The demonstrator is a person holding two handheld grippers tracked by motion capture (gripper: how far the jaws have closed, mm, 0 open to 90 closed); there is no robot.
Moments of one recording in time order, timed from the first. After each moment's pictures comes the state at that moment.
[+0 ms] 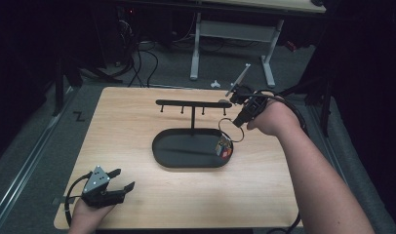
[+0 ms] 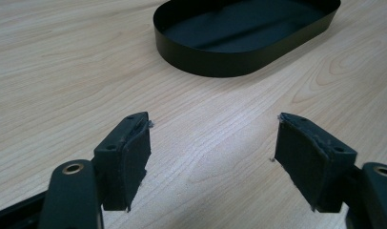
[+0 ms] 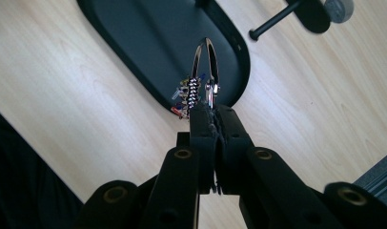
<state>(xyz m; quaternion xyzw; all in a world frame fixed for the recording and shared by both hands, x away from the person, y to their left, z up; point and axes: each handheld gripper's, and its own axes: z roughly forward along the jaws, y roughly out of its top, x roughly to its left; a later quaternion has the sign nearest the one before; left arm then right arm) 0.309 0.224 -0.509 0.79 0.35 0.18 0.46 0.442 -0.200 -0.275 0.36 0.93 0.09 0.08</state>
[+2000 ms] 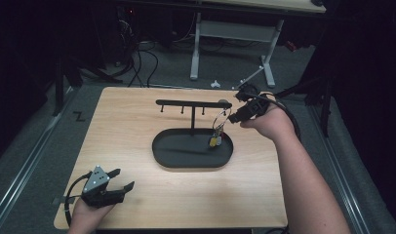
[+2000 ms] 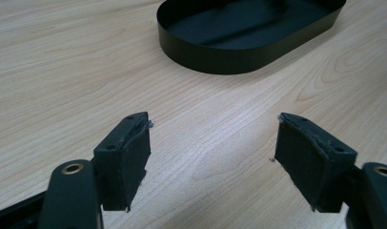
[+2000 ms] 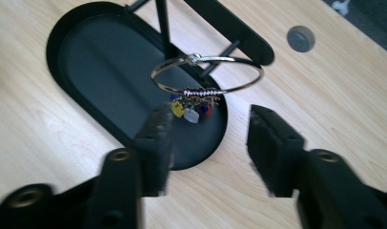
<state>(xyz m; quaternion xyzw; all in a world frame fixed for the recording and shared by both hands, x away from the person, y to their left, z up) 0.311 0.225 -0.511 0.79 0.36 0.18 0.46 0.452 -0.220 -0.297 0.43 0.87 0.19 0.13</state>
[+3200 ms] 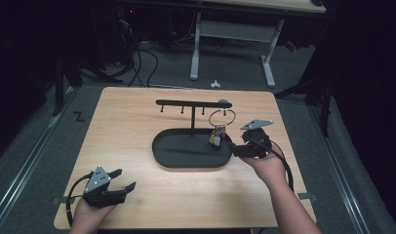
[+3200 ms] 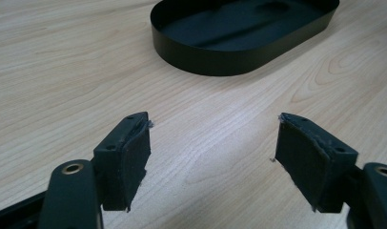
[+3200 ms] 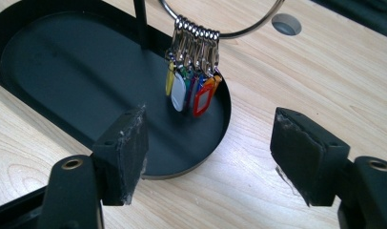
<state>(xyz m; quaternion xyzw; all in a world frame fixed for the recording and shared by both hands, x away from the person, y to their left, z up) 0.311 0.223 -0.512 0.79 0.36 0.18 0.46 0.390 -0.244 -0.409 0.45 0.81 0.29 0.23</state>
